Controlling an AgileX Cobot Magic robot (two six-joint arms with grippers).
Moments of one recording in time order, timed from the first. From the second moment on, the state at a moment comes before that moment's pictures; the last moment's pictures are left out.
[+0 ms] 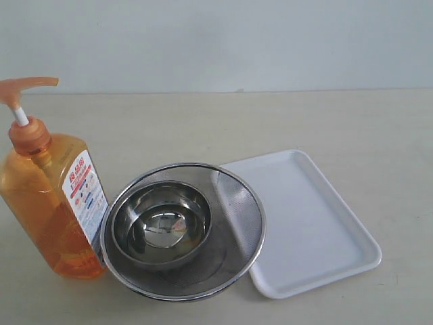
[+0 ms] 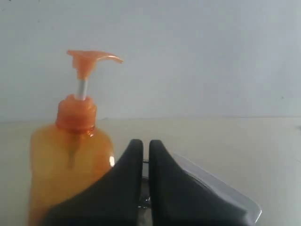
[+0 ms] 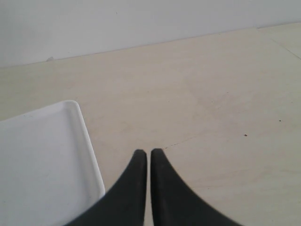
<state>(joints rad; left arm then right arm) -0.18 0.00 -0.06 -1.32 0.33 1.06 0.00 0.01 0.00 -0.10 0.35 0.23</state>
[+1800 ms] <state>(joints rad) -0.28 0.61 -0.02 0.55 -0.30 -0.60 0.00 0.01 0.00 -0.10 0.35 0.23</state>
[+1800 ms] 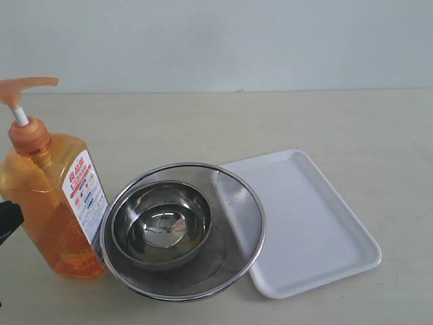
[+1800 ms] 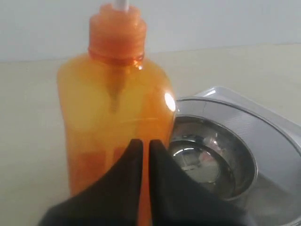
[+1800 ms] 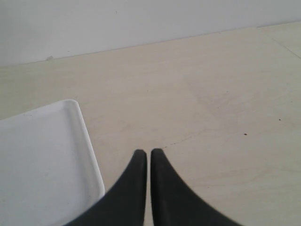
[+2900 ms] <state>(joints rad) -0.28 0.63 0.00 0.35 -0.38 -0.47 0.00 0.01 0.00 -0.10 0.35 0.23</state>
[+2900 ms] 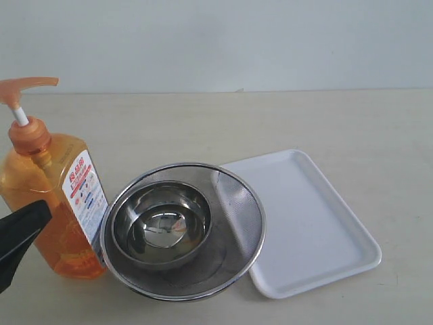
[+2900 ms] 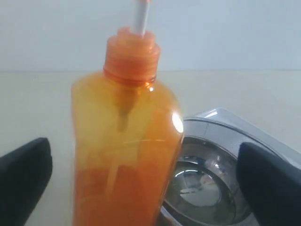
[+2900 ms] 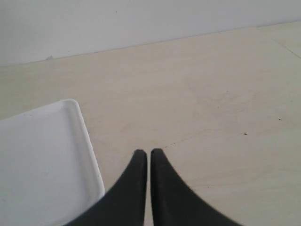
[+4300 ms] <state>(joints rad) -0.28 1.05 -0.04 0.19 -0.72 -0.32 0.00 0.01 0.00 -0.10 0.35 0.23</state>
